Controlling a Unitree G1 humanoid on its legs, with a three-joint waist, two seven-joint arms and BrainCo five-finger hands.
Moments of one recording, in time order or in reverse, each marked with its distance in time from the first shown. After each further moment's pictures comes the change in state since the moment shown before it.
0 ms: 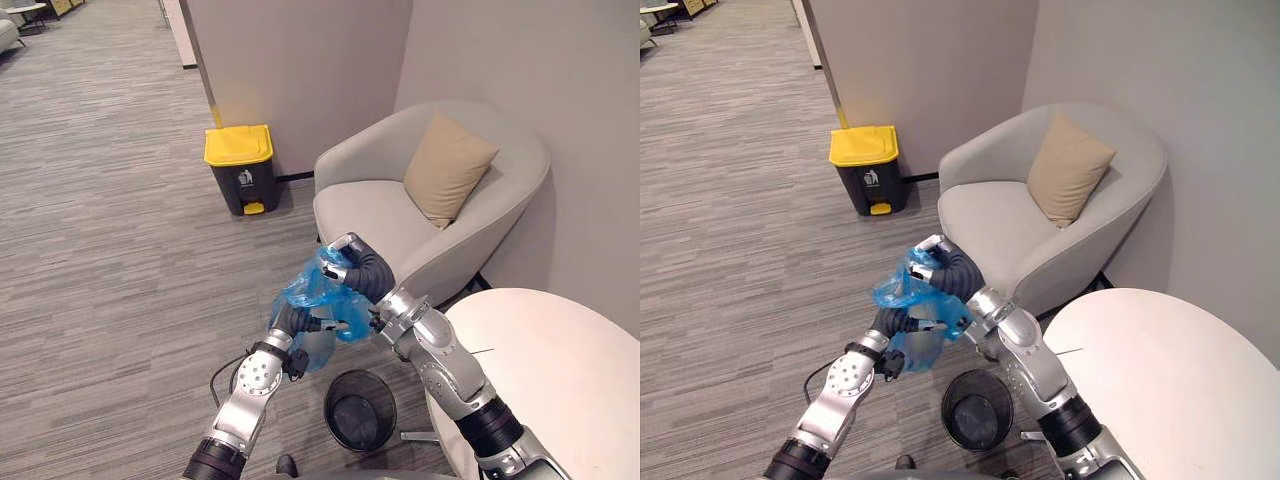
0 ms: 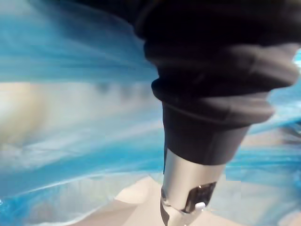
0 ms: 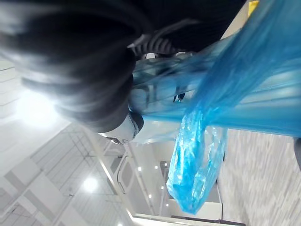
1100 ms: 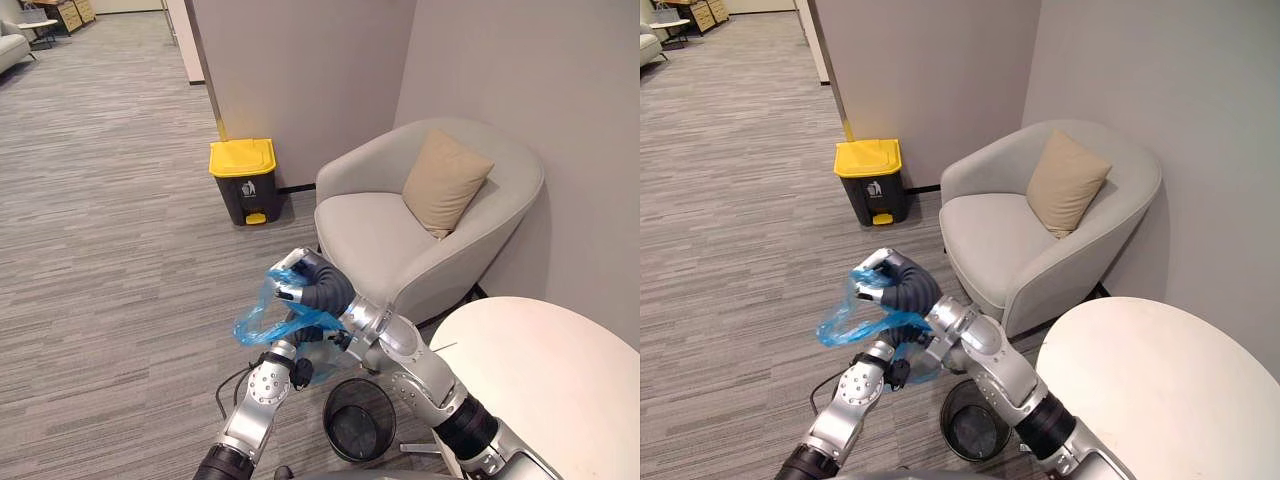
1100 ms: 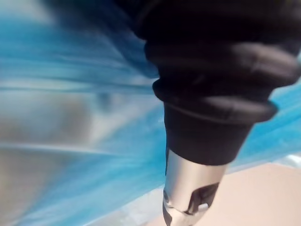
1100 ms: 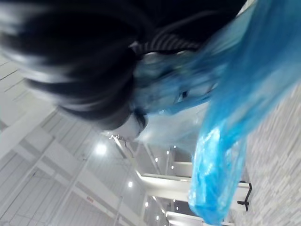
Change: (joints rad) left arm -0.031 -0.036 -0.050 0.084 0.059 0.013 0.060; right arm -0.086 0.064 0.214 -0.001 0.005 0.008 -0.018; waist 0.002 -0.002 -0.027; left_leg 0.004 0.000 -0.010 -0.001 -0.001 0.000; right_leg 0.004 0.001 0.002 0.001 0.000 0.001
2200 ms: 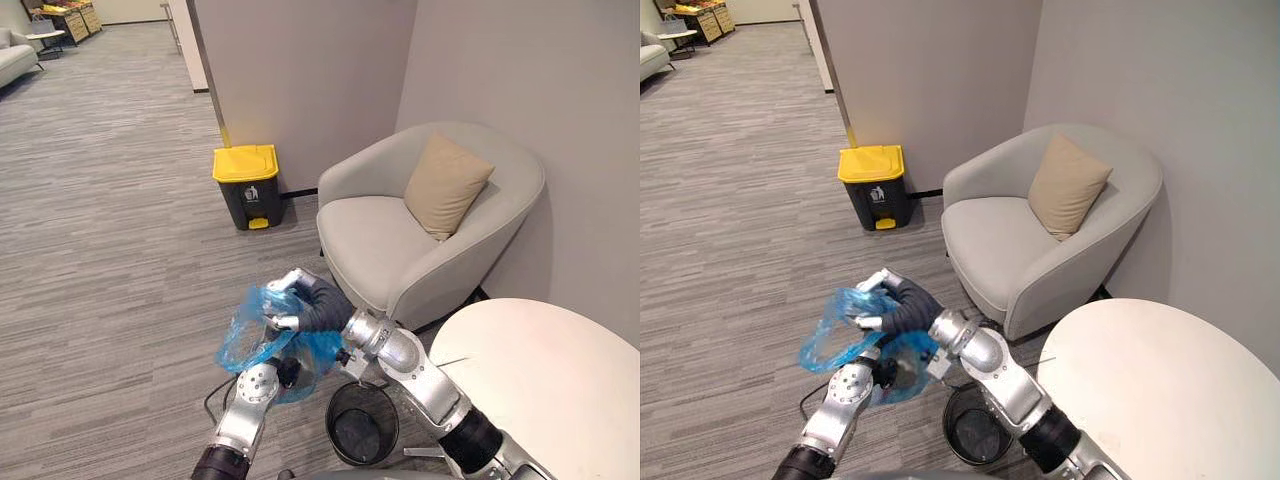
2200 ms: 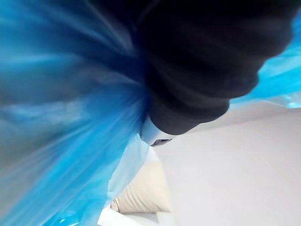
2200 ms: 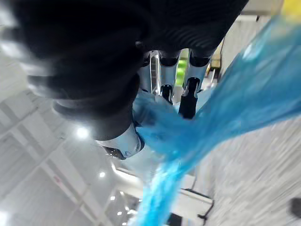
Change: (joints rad) left arm 0.032 -0.019 0.124 0.062 -0.058 0.023 0.027; right arm 0.123 -0.052 -0.042 0.012 -0.377 -0.068 -0.011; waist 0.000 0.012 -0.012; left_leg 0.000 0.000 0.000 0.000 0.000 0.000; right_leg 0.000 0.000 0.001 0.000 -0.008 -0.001
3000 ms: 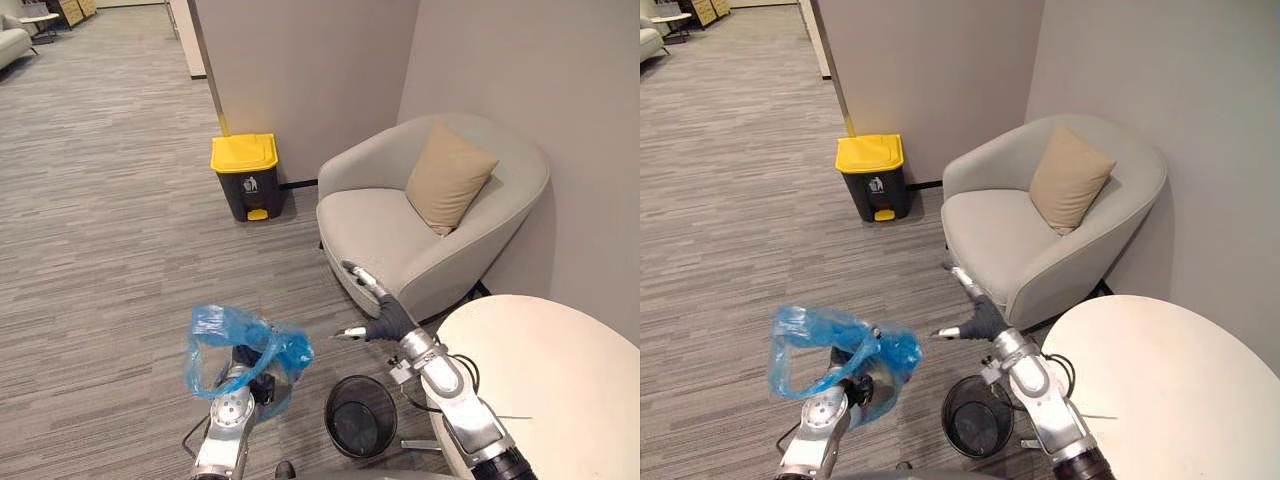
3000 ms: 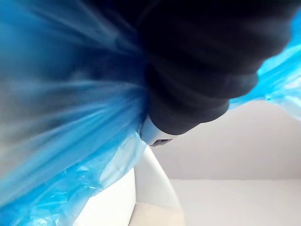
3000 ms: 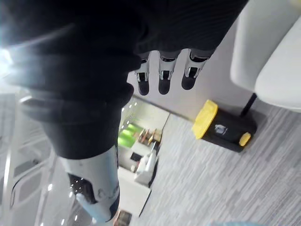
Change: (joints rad) left arm 0.145 -0.035 0.175 -0.028 -0.073 0.003 0.002; right arm 0.268 0.018 -0.355 0.068 -0.280 -0.041 -0.136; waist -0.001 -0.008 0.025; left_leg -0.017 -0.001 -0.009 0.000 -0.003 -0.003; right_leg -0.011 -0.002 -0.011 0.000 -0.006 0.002
